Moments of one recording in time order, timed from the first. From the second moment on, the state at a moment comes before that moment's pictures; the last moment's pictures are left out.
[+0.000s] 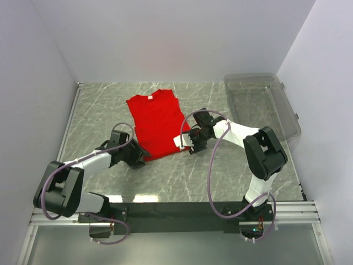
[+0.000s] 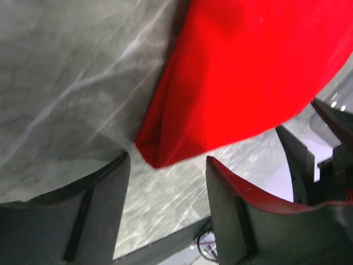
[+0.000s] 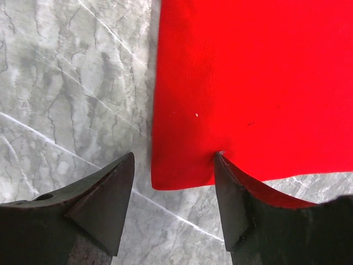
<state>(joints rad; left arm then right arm) -0.29 1.33 0.50 -0.13 0.32 -1.13 0.53 1.79 1.12 -0.53 -0.42 -1.45</state>
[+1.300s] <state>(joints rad) -0.34 1.41 0.54 -0.10 0.22 -1.14 0.56 1.83 1.16 -0.60 -0.41 -1.52</state>
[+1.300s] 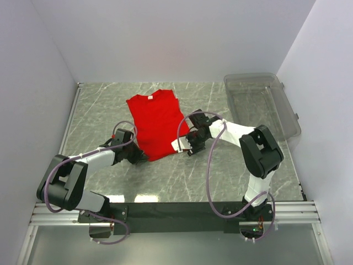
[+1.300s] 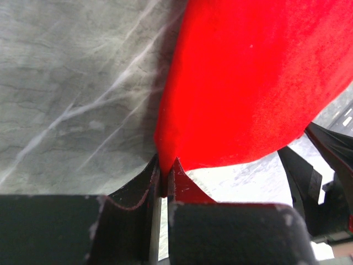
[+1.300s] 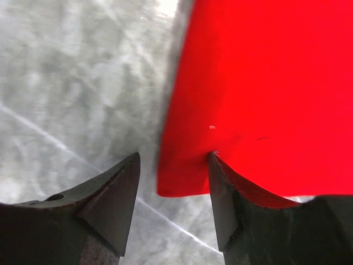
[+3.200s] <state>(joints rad) -0.19 1.17 0.79 -0.46 0.47 -0.98 0.47 1.61 1.31 -0.84 -0.70 -1.11</state>
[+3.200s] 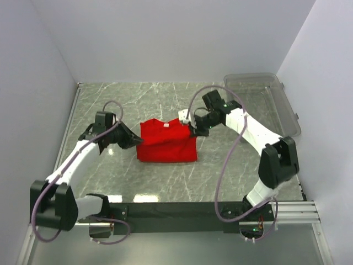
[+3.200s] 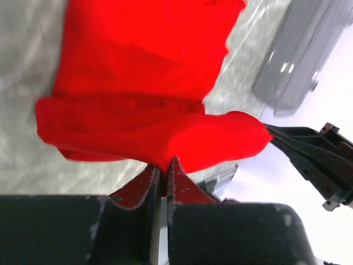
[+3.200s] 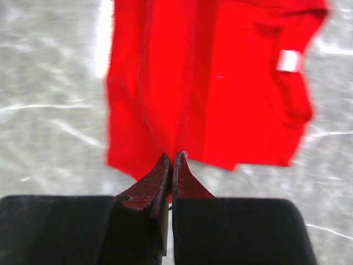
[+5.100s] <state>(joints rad) -0.11 1.68 1.35 -0.33 0.34 -0.70 0.35 2.01 1.71 -0.48 -0.54 -0.58</state>
